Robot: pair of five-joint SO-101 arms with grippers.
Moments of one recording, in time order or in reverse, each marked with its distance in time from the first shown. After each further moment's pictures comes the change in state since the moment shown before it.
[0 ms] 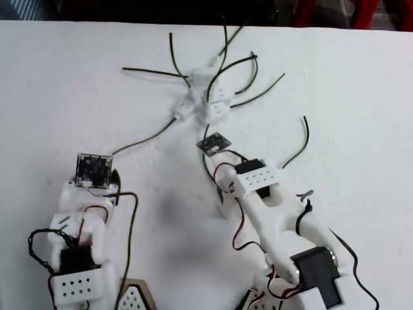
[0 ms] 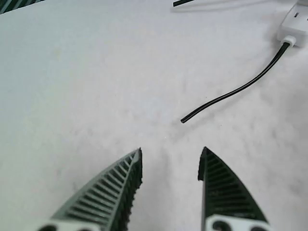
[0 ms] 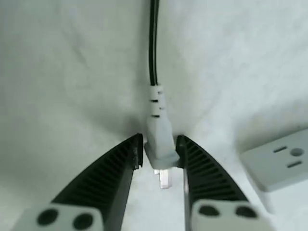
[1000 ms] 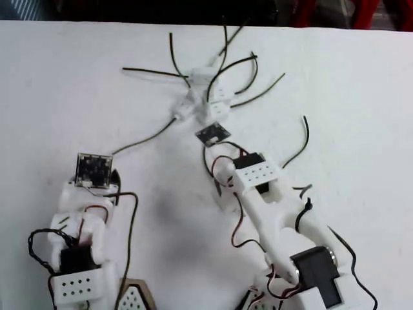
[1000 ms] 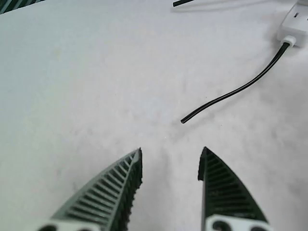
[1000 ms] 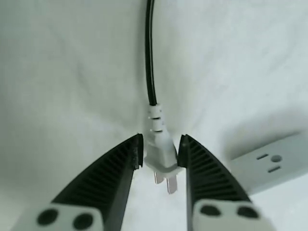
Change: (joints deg) left arm 0.0 0.0 0.0 0.0 0.0; right arm -0.4 0.1 -4.2 1.4 -1.9
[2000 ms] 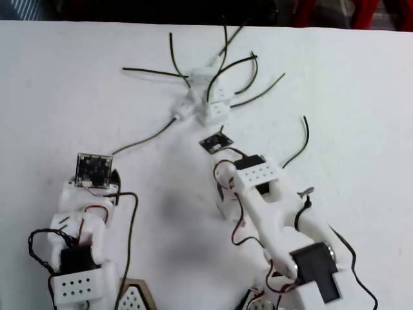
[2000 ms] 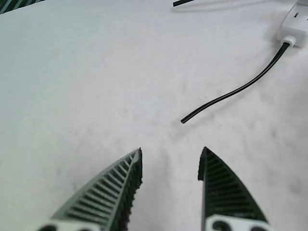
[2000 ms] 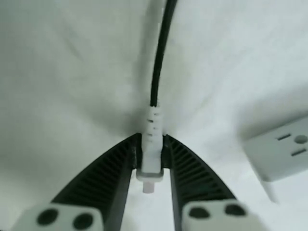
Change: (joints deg) left arm 0.0 0.0 0.0 0.0 0.0; right arm 0.9 3.3 1.8 2.9 0.0
